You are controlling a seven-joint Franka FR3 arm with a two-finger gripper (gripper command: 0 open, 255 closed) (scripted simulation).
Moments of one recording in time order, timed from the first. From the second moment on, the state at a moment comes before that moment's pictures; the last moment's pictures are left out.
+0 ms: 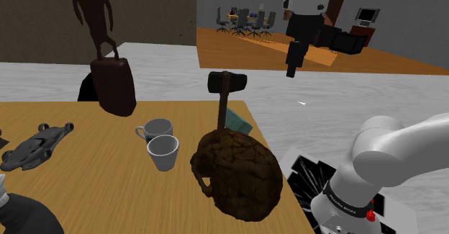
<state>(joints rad) -0.02 -0.81 0.07 -2.29 -0.06 1.44 -0.11</state>
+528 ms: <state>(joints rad) 0.00 -0.70 0.20 -2.29 0.02 1.53 0.05</state>
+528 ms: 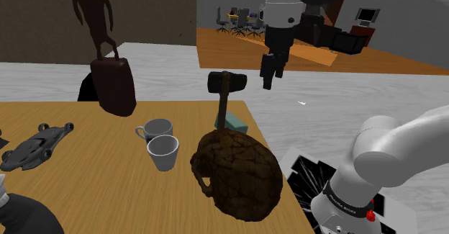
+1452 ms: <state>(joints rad) 0.00 -0.28 0.48 -2.14 0.03 1.75 0.42</state>
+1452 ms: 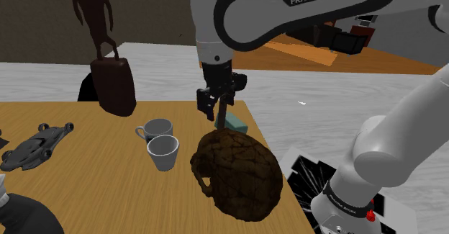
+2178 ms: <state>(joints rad) 0.07 0.19 0.60 -1.83 -0.18 1.80 0.76</state>
